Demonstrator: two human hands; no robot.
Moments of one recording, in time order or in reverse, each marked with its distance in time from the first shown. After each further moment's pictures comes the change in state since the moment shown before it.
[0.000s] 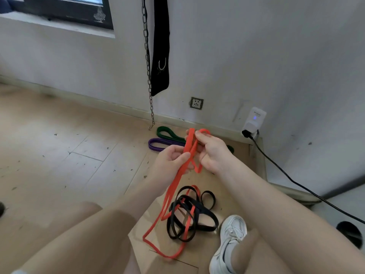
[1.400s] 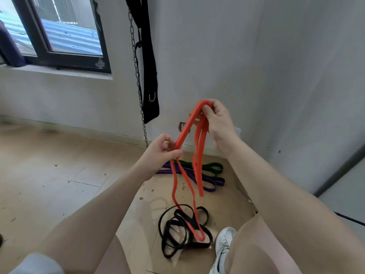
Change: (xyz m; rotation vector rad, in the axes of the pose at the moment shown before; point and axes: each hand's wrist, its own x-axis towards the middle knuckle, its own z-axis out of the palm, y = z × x) left_hand -0.017 0.071 -0.003 0.214 -0.161 0.261; right_hand -0.085 -0.096 0.019 -0.417 -0.064 -0.696
